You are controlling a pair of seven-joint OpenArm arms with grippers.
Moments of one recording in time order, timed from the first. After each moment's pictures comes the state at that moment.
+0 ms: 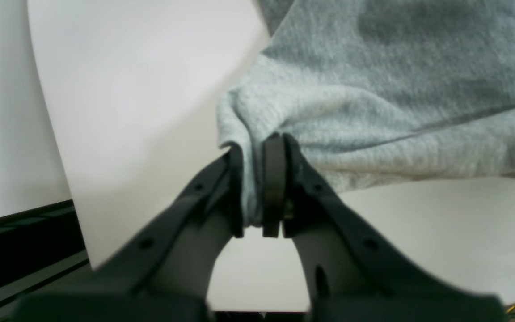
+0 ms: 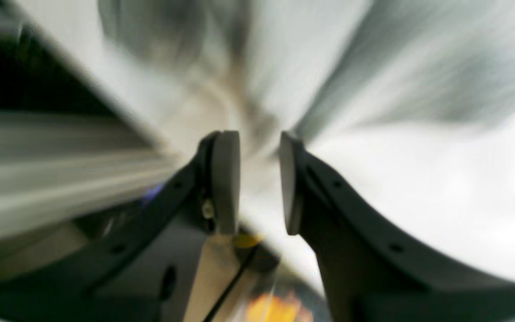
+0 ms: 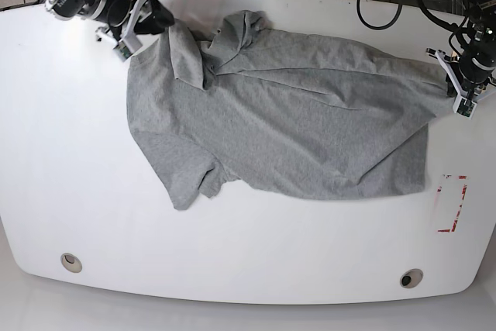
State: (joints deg) left arm 16.3 -19.5 -34.6 109.5 -11.3 -42.1 57.0; right arm -33.0 20.5 20.0 113.5 47.2 40.0 -62.2
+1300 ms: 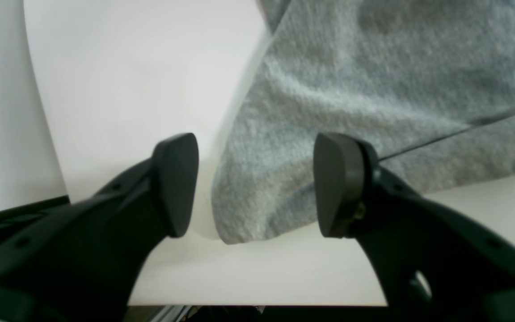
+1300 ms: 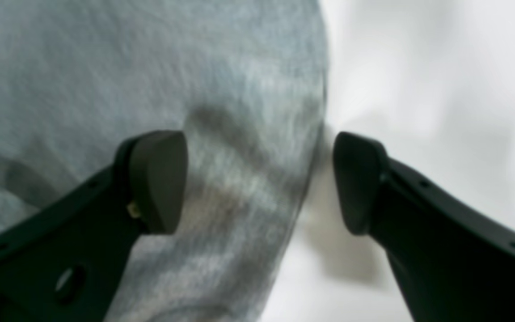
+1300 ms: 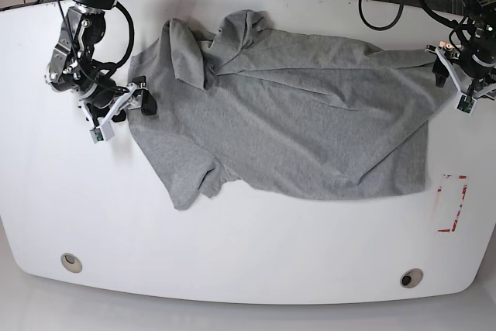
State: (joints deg) left arm 17.8 -19.4 -35.1 109.5 -11.5 -42.1 56.7; right arm -0.3 13.7 24.5 78.6 27.2 40.1 -54.3
